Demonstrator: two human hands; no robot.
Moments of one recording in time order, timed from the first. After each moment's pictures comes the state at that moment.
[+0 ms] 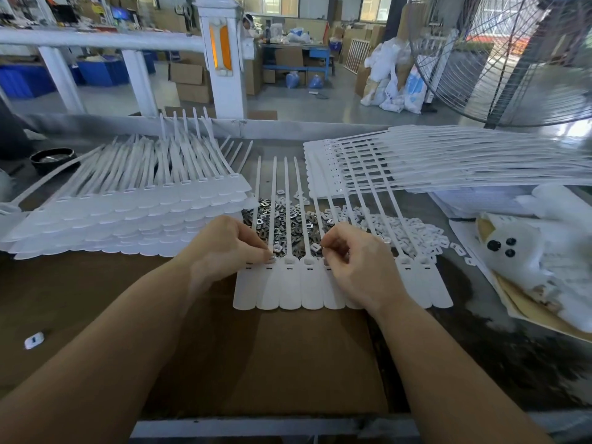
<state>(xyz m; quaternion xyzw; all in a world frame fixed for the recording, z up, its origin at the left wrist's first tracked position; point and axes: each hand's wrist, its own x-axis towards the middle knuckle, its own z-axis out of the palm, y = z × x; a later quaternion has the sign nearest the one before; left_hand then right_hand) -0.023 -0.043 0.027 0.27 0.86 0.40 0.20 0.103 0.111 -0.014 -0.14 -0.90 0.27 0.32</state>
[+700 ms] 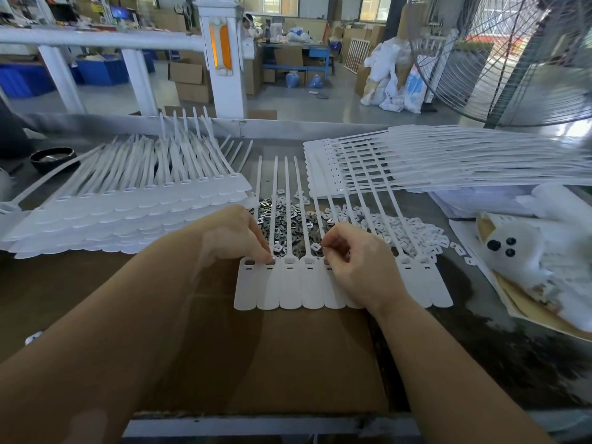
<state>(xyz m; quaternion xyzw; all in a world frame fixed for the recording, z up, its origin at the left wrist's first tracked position) -0.037 -0.030 0.044 0.30 0.88 0.27 0.24 0.103 0.111 -0.013 -0.15 -0.90 0.27 0.31</state>
